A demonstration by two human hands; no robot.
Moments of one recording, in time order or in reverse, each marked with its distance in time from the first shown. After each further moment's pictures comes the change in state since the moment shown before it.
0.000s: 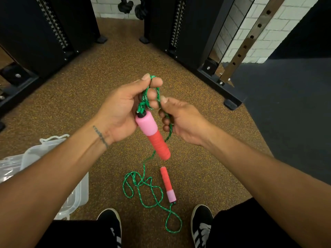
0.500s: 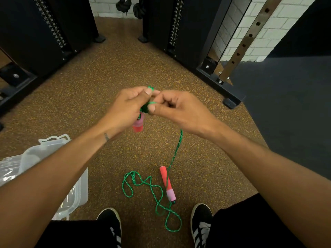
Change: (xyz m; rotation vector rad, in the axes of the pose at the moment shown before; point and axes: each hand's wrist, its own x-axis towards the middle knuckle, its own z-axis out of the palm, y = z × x) left_hand 0.007 -0.014 -0.019 0.741 0.077 0.104; right_hand -0.022 -0.033 0.002 -0.818 -0.028 -0.394
